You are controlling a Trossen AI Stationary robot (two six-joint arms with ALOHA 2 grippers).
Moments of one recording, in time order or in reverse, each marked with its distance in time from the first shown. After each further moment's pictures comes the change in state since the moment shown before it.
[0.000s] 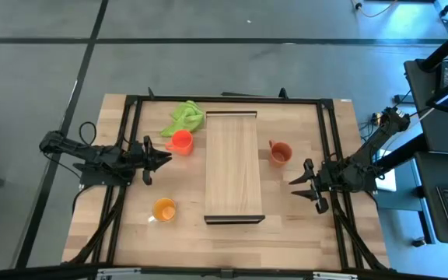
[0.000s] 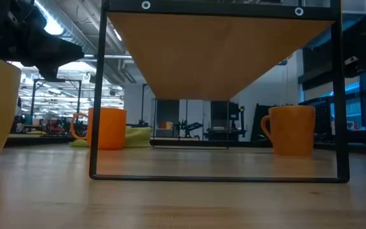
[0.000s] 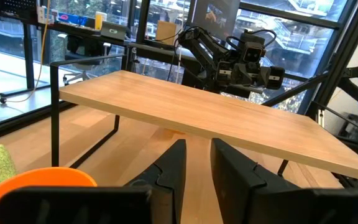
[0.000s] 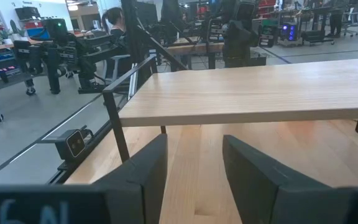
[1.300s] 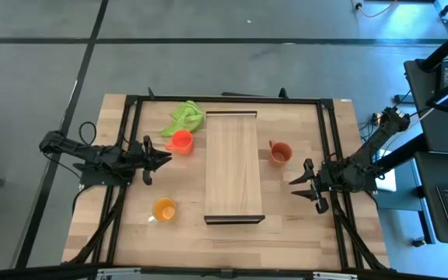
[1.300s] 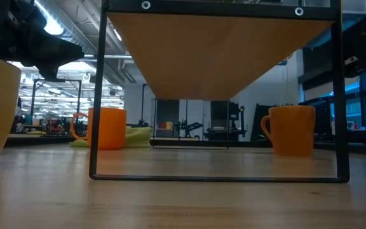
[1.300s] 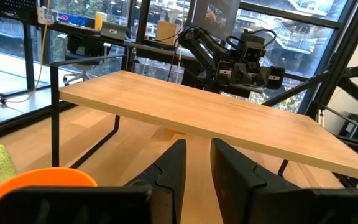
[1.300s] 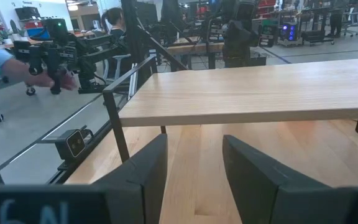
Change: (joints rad) left arm 0.000 0.000 0.000 0.000 0.000 0.015; right arm 0.000 0.000 0.000 0.000 0.000 0.000
